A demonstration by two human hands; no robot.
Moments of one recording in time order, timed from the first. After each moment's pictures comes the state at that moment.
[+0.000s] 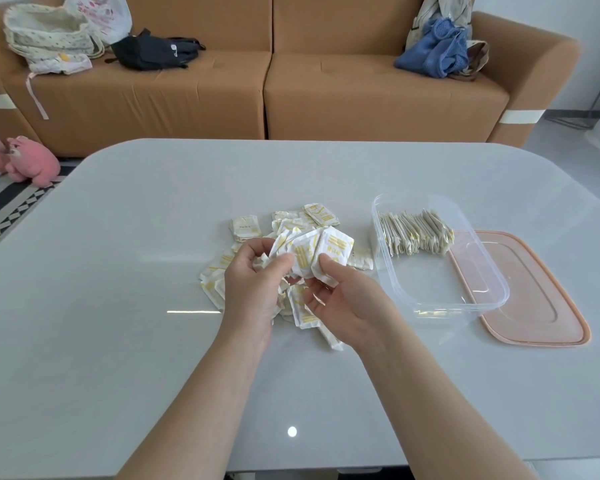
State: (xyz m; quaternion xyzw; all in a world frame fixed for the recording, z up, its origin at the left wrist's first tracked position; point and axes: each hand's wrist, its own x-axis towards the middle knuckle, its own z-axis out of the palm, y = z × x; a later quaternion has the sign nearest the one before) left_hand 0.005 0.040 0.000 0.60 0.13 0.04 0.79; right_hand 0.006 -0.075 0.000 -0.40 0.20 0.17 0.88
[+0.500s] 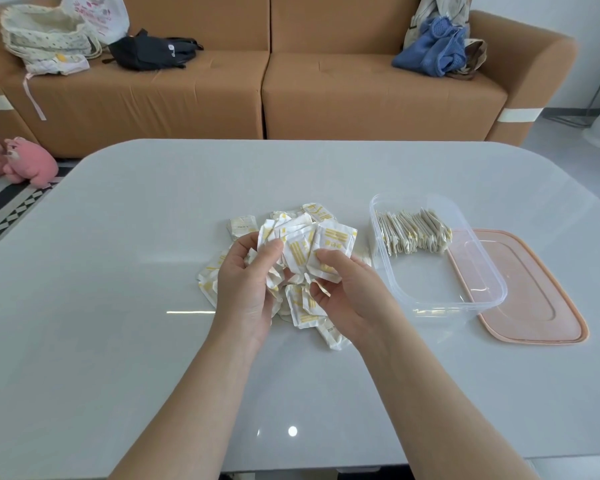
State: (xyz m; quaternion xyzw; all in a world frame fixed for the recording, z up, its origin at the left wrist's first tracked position) left_hand 0.006 0.044 0.004 0.50 0.11 0.03 0.86; right_hand 0.008 -0.079 0.004 -0.45 0.16 0.12 0.87
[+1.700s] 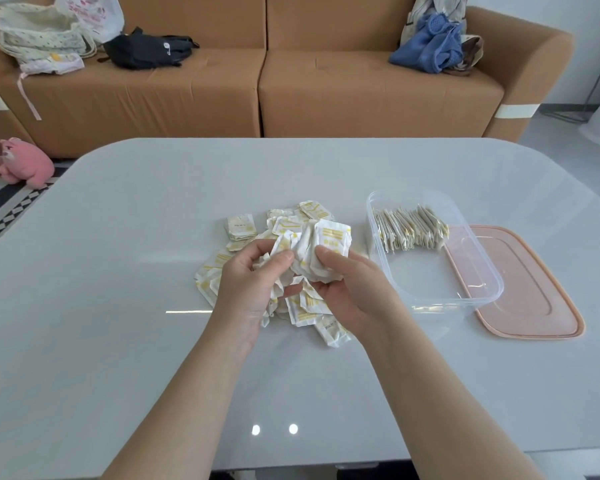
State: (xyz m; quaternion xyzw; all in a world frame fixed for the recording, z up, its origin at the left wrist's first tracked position) left_hand 0.003 0.047 0.002 0.60 0.10 -0.02 0.79; right_hand 0.009 -0.088 -0.001 -0.43 0.07 0.12 0.89
